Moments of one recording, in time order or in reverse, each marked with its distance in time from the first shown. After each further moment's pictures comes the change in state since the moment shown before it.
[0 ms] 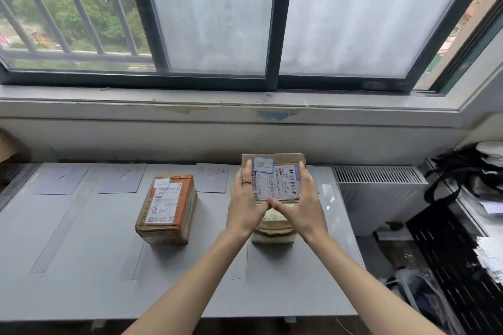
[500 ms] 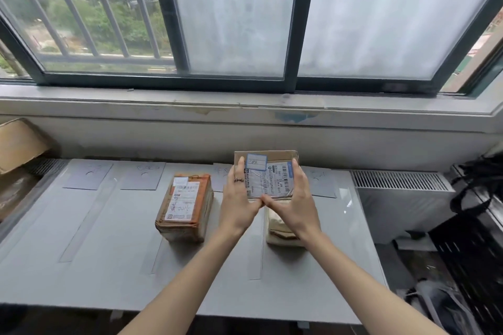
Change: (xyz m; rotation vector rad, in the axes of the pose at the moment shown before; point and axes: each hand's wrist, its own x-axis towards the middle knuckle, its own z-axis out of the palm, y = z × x) left_hand -0.001 -0.020 -0.045 0.008 0.098 -0.040; right_hand 0.006 -0.029 0.040 0.056 -0.046 -0.048
